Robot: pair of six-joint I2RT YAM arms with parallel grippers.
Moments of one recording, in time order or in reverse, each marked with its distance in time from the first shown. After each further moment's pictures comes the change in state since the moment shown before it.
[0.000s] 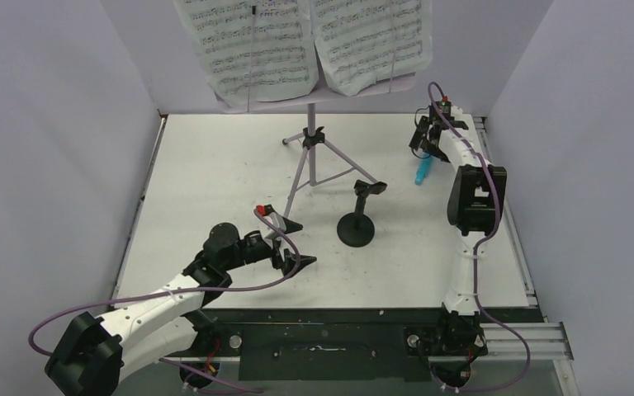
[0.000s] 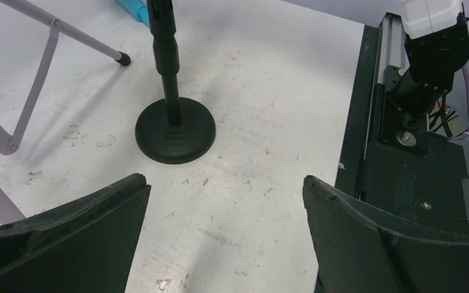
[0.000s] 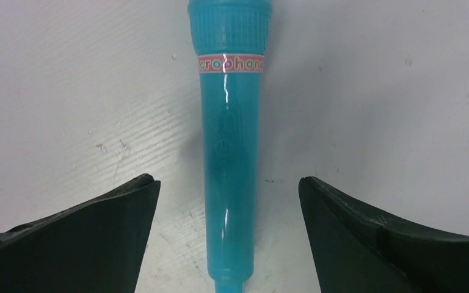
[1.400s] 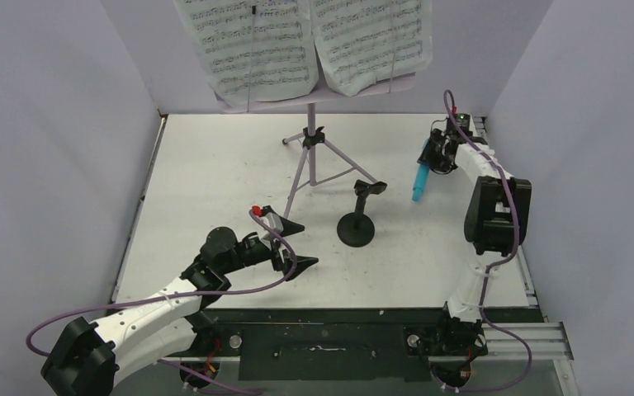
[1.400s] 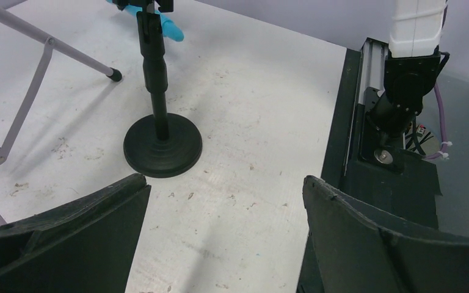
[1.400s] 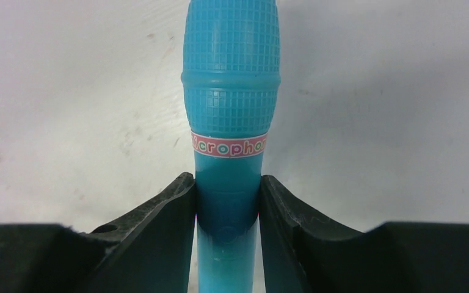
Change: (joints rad) left arm -0.037 -0.052 -0.007 0.008 -0.036 -0.069; right arm -0.068 -0.195 -0.304 0.117 -0.322 -0.008
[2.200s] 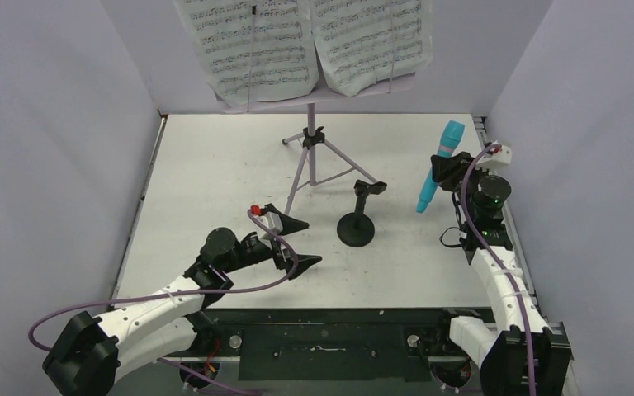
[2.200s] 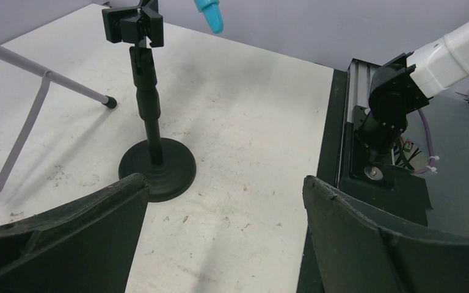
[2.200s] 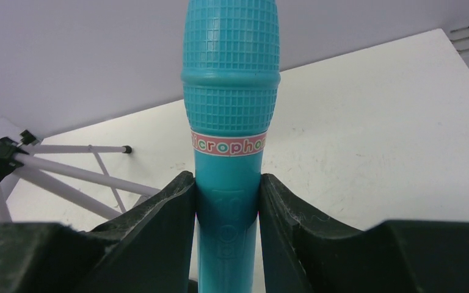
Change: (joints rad) left arm -0.021 0.019 -0.002 0.115 0.005 -0.034; right arm 0.005 -1.091 -0.960 0.755 -0.097 0.058
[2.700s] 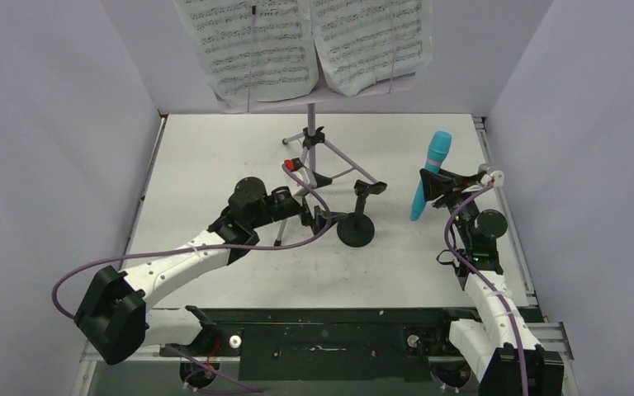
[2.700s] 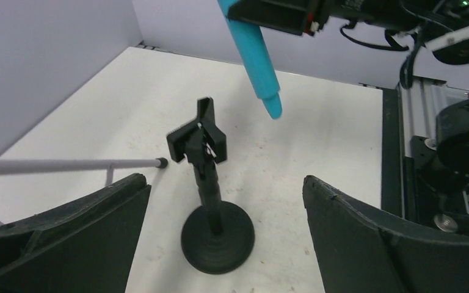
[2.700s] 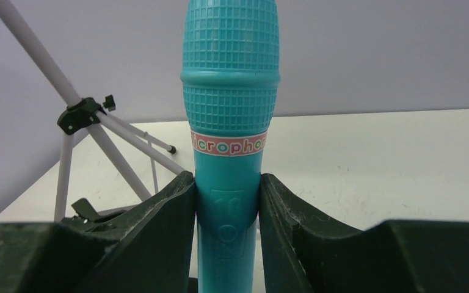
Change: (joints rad) left arm 0.001 0.325 0.423 -0.123 -0.008 0.142; right arm 0.010 -0.143 -0.266 0.393 -0.192 -0.028
